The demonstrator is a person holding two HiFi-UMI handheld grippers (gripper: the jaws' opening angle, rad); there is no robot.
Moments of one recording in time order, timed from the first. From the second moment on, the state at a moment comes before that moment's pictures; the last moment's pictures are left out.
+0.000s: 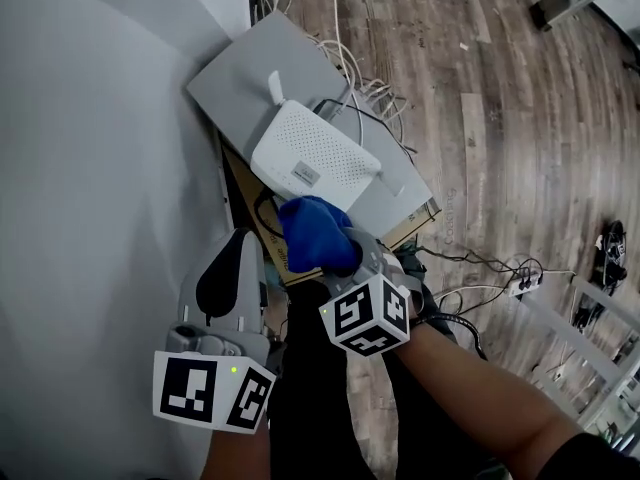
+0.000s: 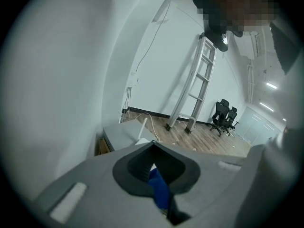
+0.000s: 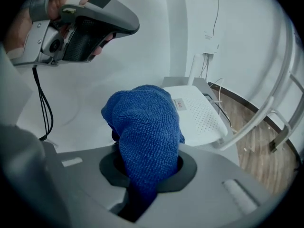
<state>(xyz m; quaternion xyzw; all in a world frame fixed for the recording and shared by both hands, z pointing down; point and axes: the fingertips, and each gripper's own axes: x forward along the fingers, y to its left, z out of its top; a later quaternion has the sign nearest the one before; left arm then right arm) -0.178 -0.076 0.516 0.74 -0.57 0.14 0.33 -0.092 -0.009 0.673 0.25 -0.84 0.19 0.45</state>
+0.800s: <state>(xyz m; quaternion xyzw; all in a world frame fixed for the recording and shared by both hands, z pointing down) -0.127 -0.148 0.342 0.76 -0.59 0.09 0.25 -0.031 -0.116 0.420 0.37 -0.86 0.18 0.30</state>
